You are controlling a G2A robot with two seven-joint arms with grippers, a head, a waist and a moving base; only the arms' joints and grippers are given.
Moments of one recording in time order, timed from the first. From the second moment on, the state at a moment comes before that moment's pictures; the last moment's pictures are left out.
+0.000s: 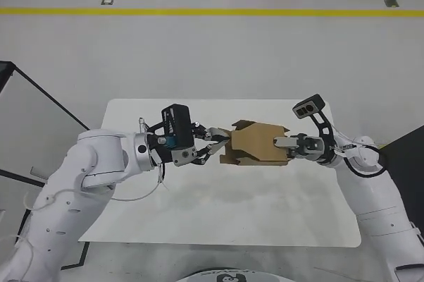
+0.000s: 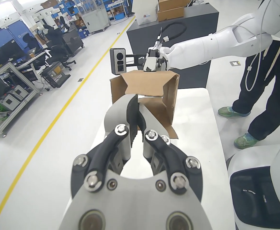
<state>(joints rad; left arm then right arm) 1.17 -0.96 -1.19 -2.09 0.84 -0.79 -0.38 -1.21 -1.02 1.29 -1.51 0.95 -0.27 1.44</state>
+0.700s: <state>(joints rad) 1.11 -0.97 -1.12 -2.08 0.83 -0.79 -0.40 -1.21 -1.02 1.26 -1.52 0.81 -0.22 1.37</state>
